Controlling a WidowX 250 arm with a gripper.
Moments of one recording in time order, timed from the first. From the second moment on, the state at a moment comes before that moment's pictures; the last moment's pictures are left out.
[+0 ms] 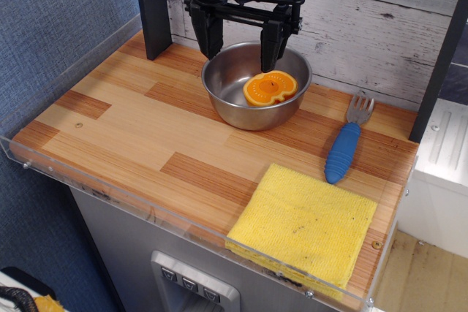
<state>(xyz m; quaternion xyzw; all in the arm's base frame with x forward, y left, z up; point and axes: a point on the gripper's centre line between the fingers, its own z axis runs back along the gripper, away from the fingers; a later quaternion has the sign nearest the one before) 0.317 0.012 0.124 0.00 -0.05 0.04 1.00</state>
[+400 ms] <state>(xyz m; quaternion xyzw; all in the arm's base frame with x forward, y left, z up) 0.317 0.012 0.114 0.00 -0.03 0.04 1.00</state>
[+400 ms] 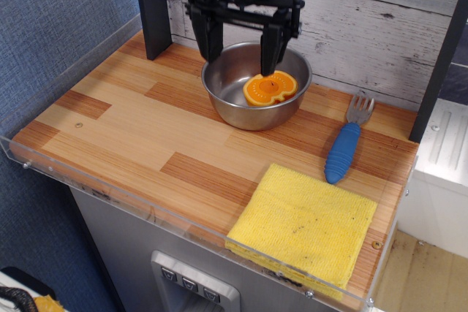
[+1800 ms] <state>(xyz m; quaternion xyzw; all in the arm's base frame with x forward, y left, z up) 0.377 0.034 0.054 0.00 -0.01 0.08 1.00</state>
